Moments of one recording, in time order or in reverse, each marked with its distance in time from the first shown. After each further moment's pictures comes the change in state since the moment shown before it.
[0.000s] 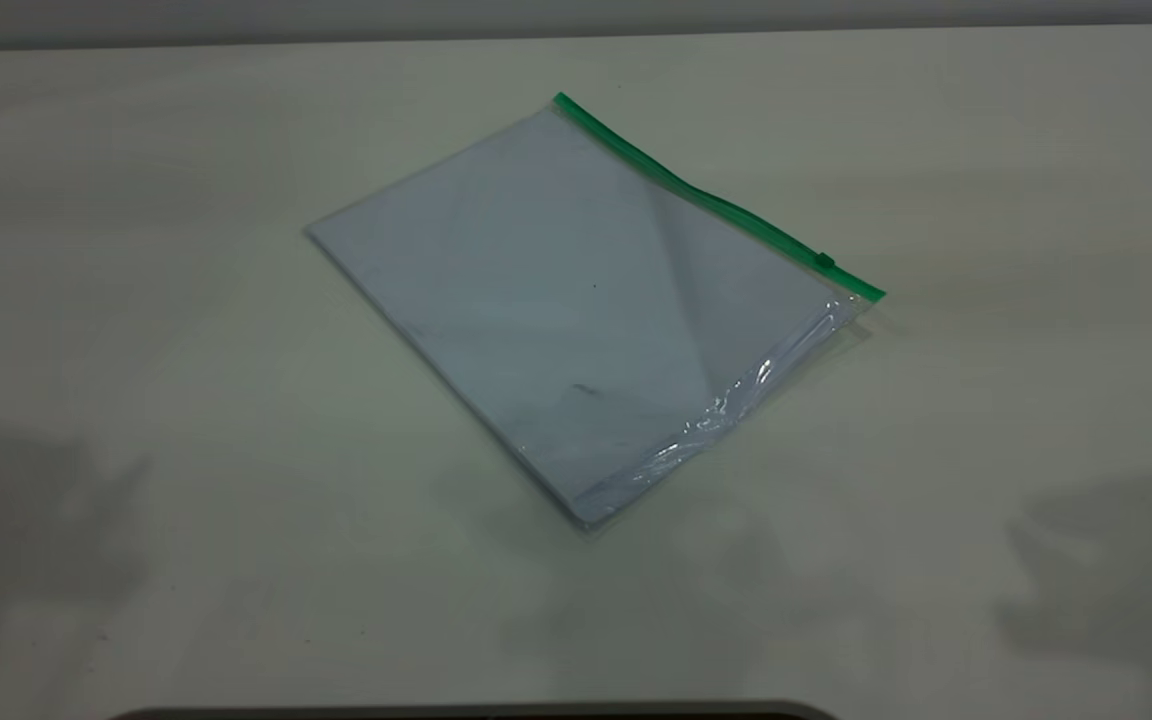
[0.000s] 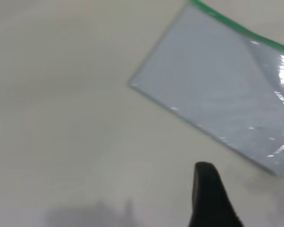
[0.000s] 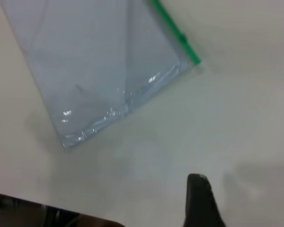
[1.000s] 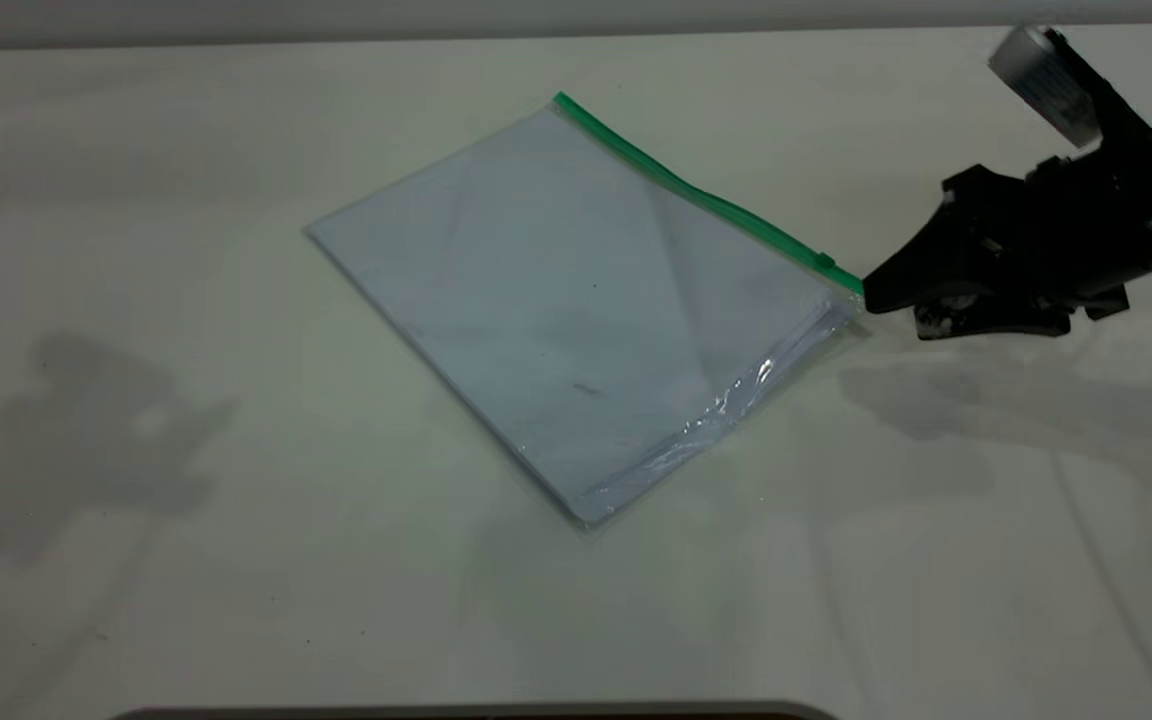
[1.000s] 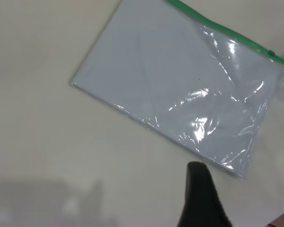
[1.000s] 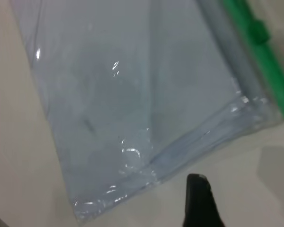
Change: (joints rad) left arm 0.000 0.267 -0.038 -0.232 -0.017 0.207; right arm -0.100 1.166 -0.426 0.982 0.224 -1.069
